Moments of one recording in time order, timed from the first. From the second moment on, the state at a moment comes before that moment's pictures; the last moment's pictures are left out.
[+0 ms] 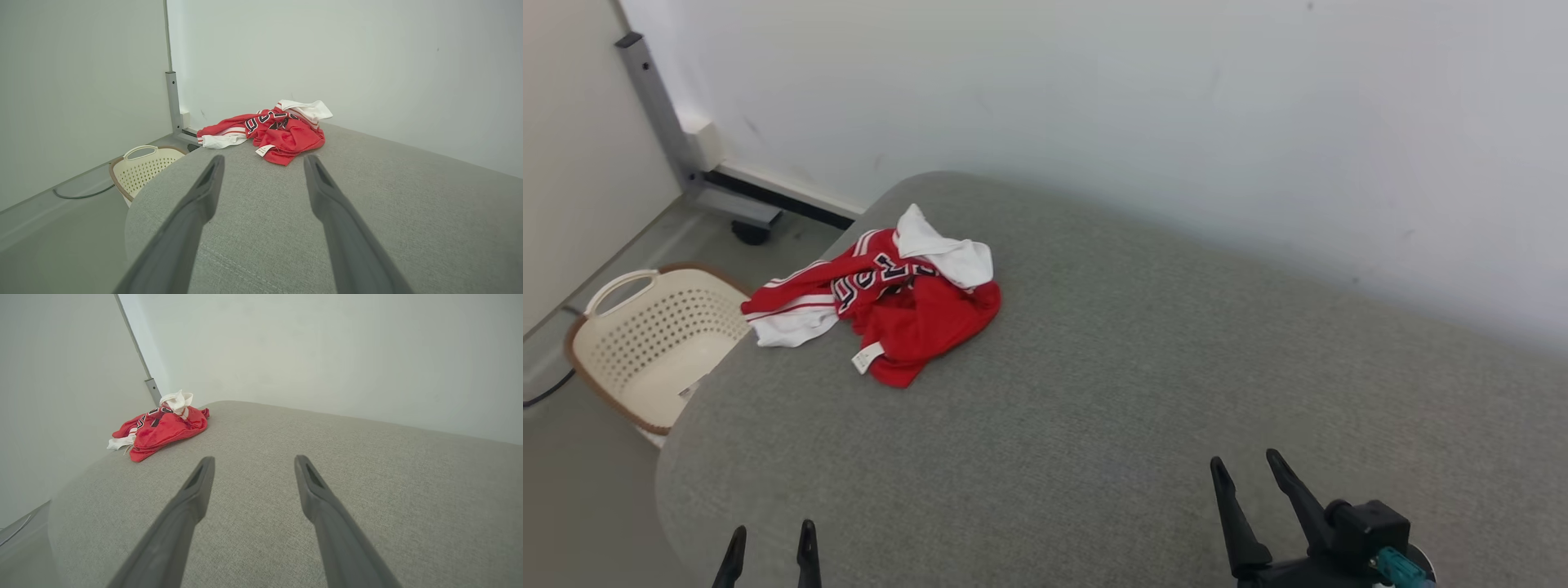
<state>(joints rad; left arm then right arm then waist) 0.15 0.05 0.04 0.09 -0.16 -0.11 -0.26 -0.05 -0.05 0.16 0.31 0.22 0.13 -0.19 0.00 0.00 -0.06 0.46</state>
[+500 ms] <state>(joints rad) 0.13 0.07 0.00 0.14 -0.16 -0.11 -0.25 -0.08 -0.05 0.18 0.34 0.21 0.13 -0.20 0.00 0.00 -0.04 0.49</state>
